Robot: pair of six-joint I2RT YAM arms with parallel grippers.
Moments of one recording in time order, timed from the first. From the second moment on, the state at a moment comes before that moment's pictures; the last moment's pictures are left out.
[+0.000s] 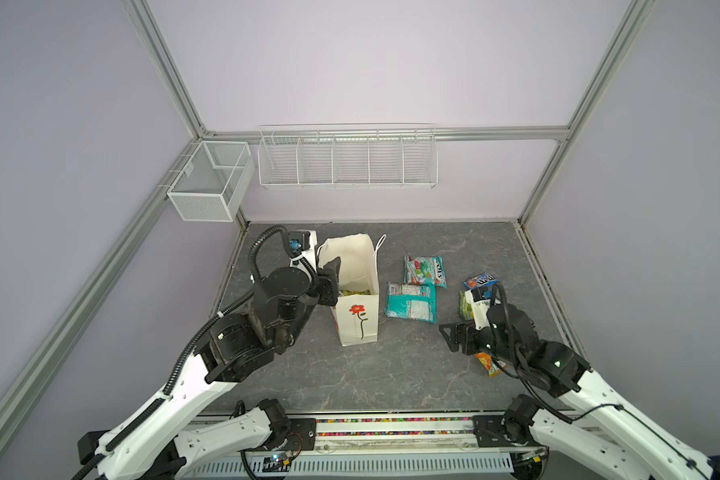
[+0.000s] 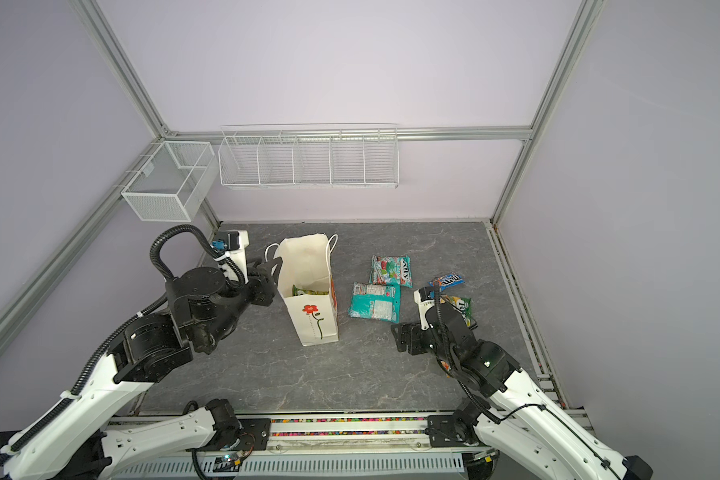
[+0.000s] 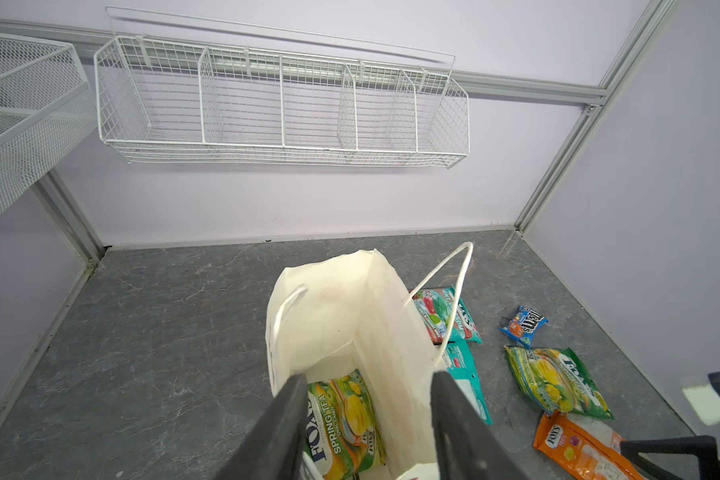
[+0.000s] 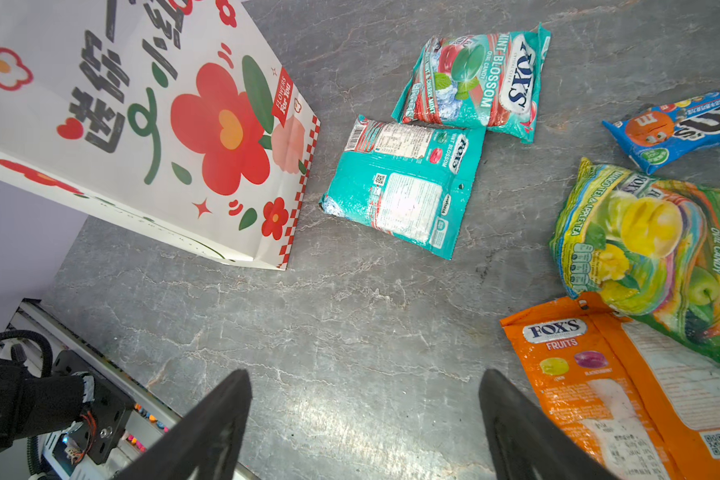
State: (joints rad) left arm -0.96 0.92 1.30 -0.67 -0.59 -0.33; right arm 0.71 0.72 0.72 -0.67 0.06 0.51
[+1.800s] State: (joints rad) left arm -0.93 0.59 0.84 -0.73 -0.66 -0.38; right arm 0.68 0.87 0.79 -0.69 0.04 0.45
